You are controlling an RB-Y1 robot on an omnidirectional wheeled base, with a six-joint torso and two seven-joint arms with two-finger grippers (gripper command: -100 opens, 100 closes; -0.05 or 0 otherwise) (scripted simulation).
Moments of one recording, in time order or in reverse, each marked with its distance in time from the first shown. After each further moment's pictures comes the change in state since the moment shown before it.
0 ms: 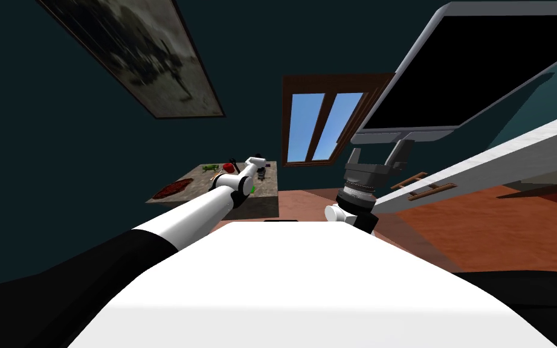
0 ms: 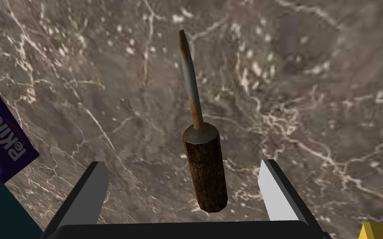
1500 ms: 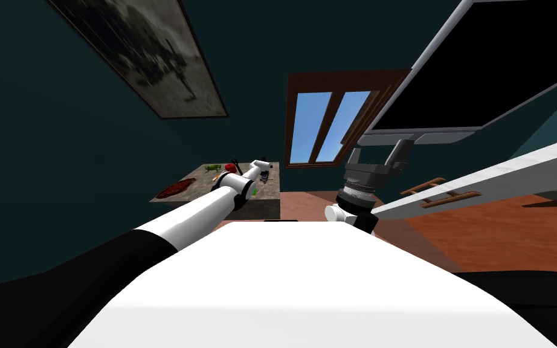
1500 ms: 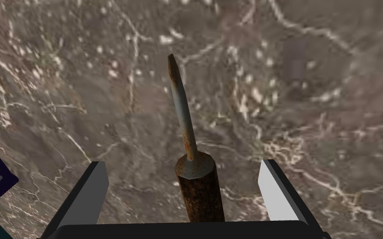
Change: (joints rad) left arm 0.002 -0.023 -0.257 0.064 0.197 -0.037 0.075; right arm 0.000 0.000 0.000 0.000 0.000 0.000 0.000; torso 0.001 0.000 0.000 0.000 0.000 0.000
